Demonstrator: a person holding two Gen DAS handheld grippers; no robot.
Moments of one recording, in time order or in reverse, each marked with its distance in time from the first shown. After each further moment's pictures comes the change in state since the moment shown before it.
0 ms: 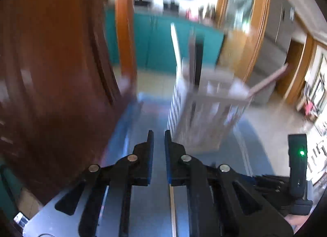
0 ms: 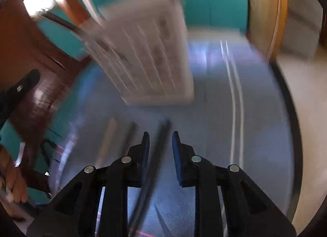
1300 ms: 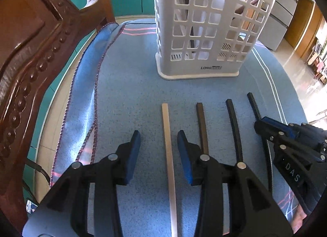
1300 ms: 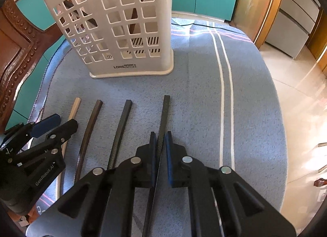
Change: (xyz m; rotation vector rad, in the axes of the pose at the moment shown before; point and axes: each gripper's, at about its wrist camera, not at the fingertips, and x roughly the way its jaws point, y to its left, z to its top) left arm 0.084 -0.029 -0.070 0.132 0.349 0.094; right arm 0.015 0.008 -0.012 -0.048 0.010 -0.202
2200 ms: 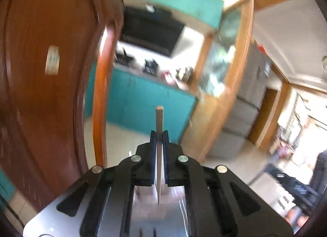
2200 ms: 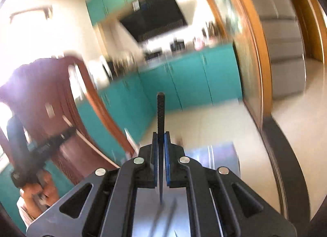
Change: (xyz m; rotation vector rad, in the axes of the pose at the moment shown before) left arm -0.301 0.054 0.100 -0.222 -0.847 -0.254; right arm -0.300 -0.070 0.040 0.206 -0.826 0.305
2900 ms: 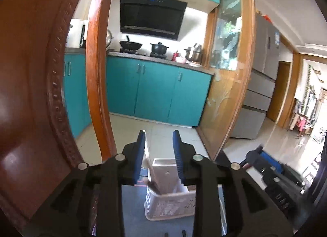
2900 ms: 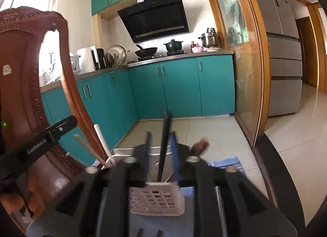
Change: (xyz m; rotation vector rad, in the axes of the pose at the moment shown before) left arm 0.079 0.010 -0.080 0.147 0.135 0.072; right arm 0.114 0.006 -0.093 -0.151 0.055 -0.098
